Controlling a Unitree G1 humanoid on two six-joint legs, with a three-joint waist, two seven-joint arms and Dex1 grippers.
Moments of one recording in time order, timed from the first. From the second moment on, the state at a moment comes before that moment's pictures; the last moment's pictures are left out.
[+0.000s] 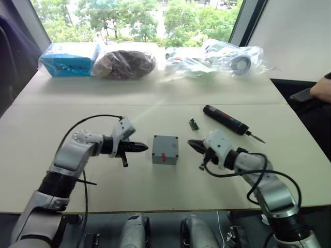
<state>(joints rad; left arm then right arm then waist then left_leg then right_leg) -0.57 0.66 -0.09 0.04 -0.38 0.72 -1.13 -0.17 -0.51 0.02 -0.43 0.15 0.47 0.66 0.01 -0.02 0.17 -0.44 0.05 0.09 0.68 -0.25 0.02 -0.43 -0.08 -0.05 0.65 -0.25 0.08</state>
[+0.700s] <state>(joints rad) -0.68 0.75 -0.18 -0.19 -0.47 0.76 -1.24 -0.08 -0.48 -0.14 -0.36 0.29 0.60 0.55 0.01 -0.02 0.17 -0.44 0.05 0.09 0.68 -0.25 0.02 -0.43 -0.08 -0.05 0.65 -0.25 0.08</state>
